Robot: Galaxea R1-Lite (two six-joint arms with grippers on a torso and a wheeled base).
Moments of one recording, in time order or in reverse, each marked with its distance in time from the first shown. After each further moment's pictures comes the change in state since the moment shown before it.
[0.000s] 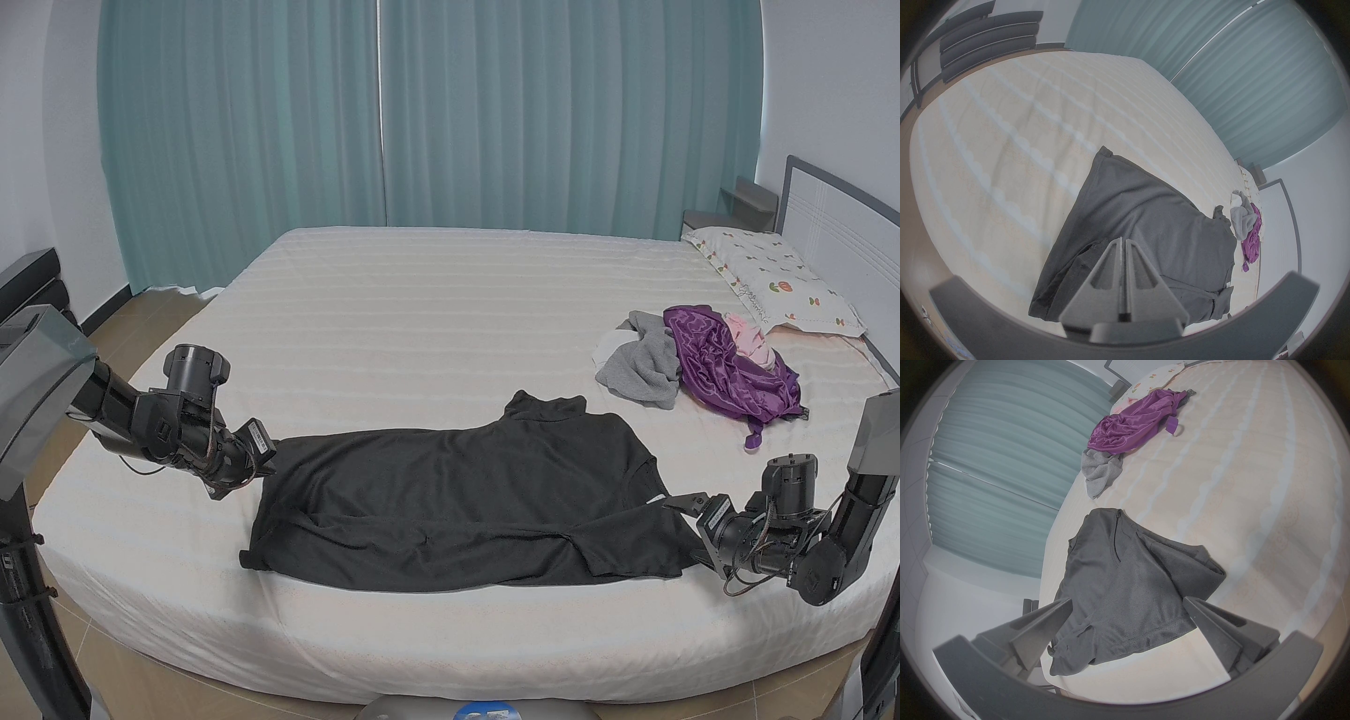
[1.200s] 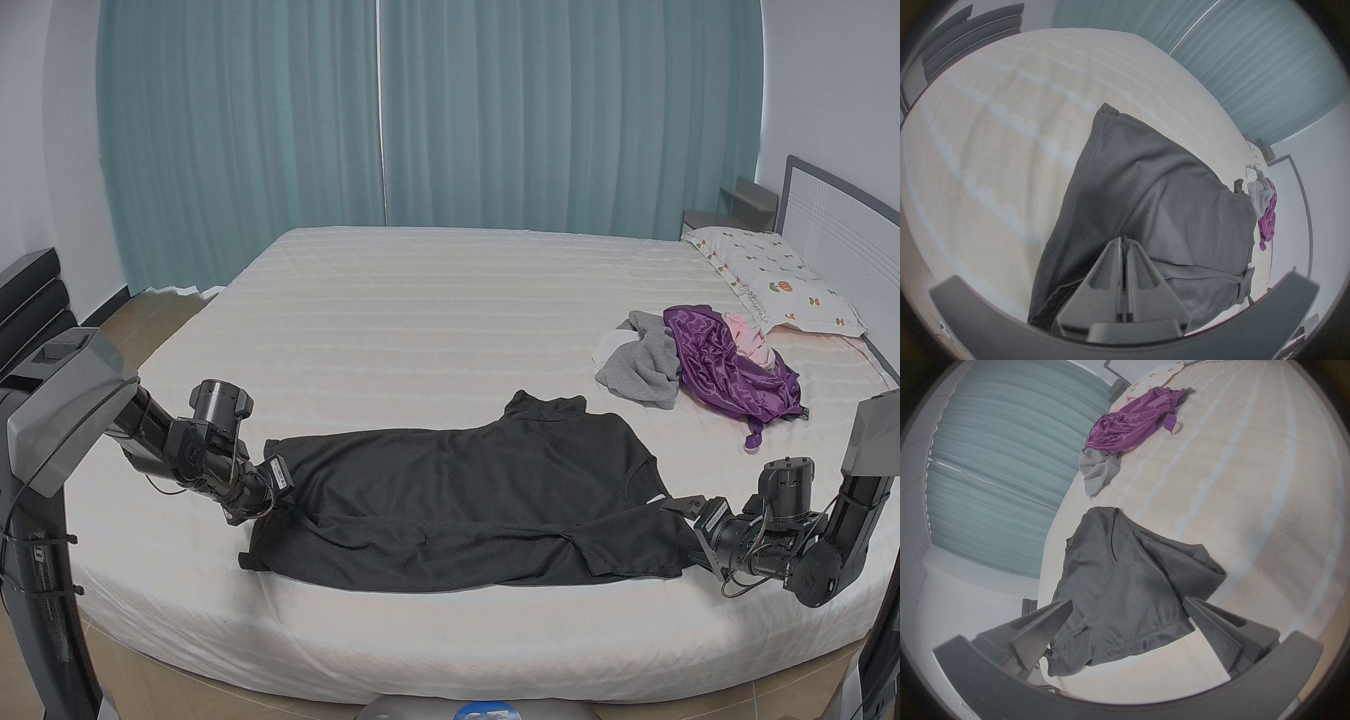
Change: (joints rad) left arm -0.013 0.147 -0.027 -0.003 -0.039 0.100; right arm 0.000 0.030 0.001 -0.026 -0.001 -0.001
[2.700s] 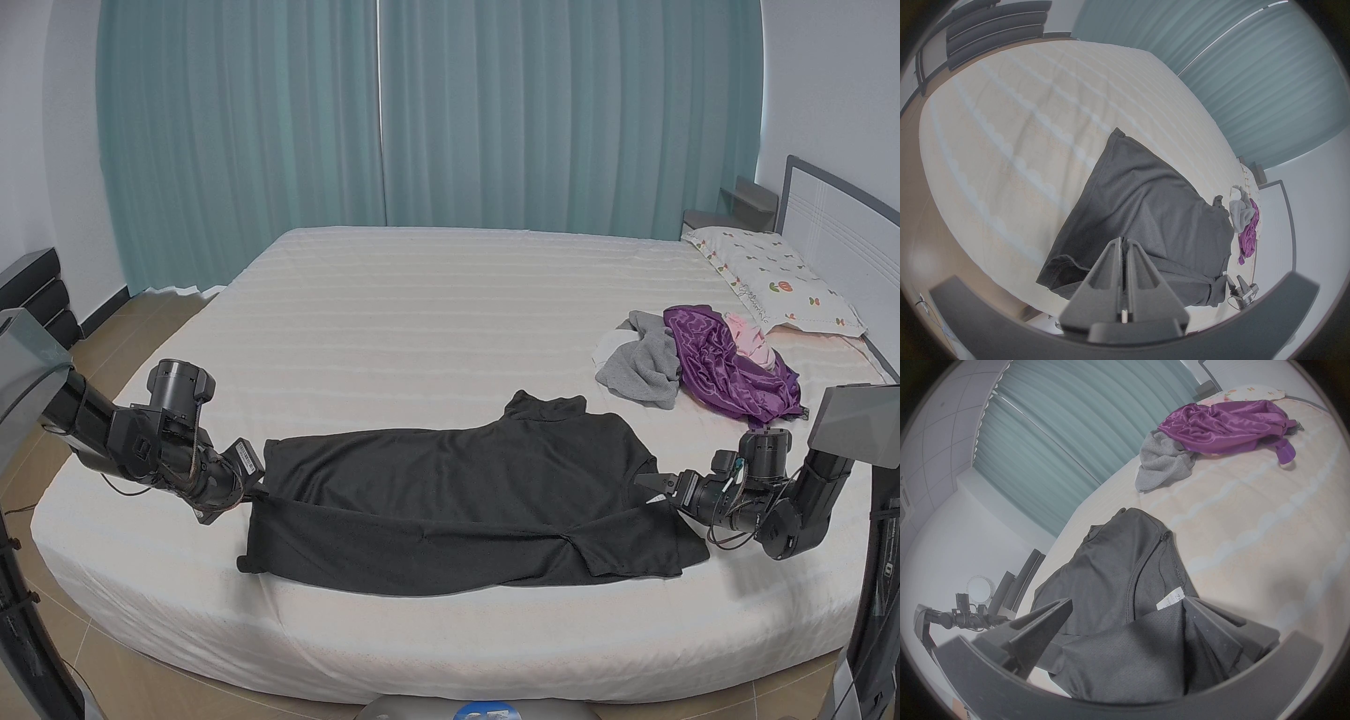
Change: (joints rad) left arm 0.014 -0.249 0.182 0.002 0.005 -0.137; right arm -0.113 0.236 -0.384 0.057 0.279 -0.491
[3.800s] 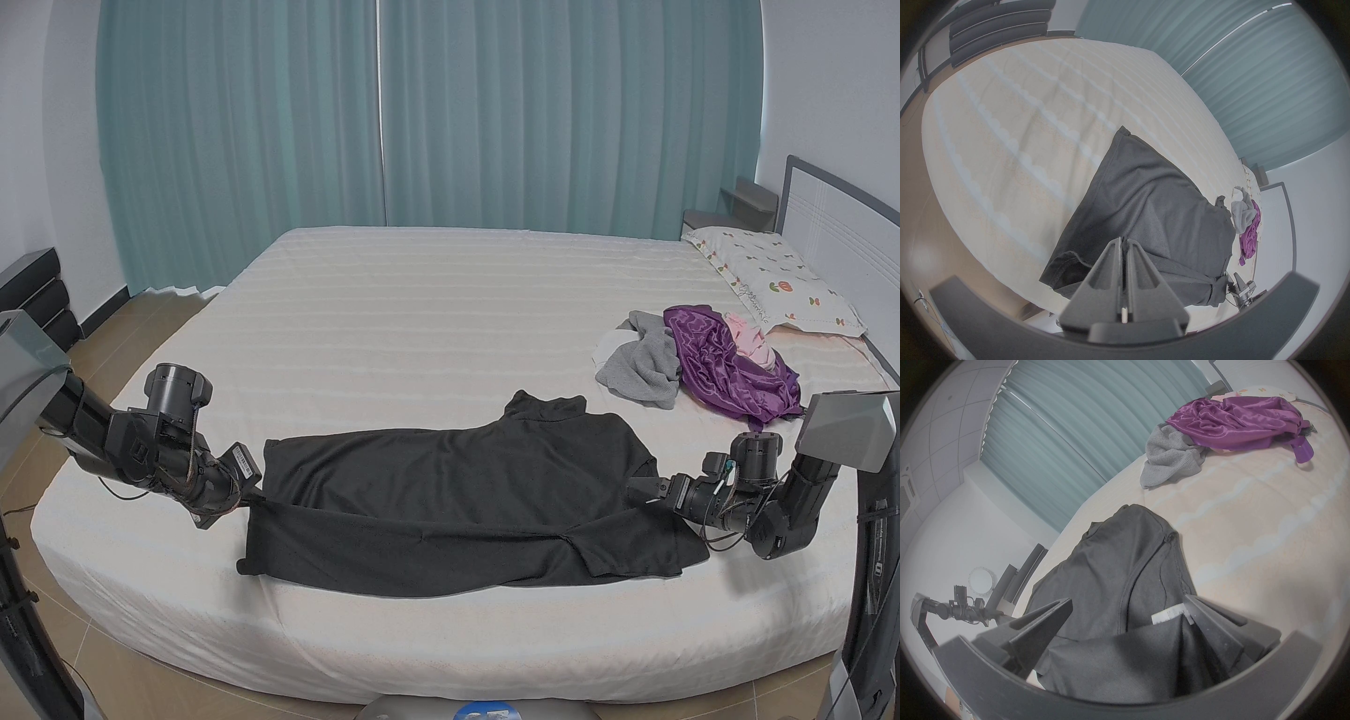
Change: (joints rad) left arm 0.009 -0.004 0.019 -0.002 0.000 -0.009; right arm -0.008 0.082 -0.076 -0.015 0.041 -0.050
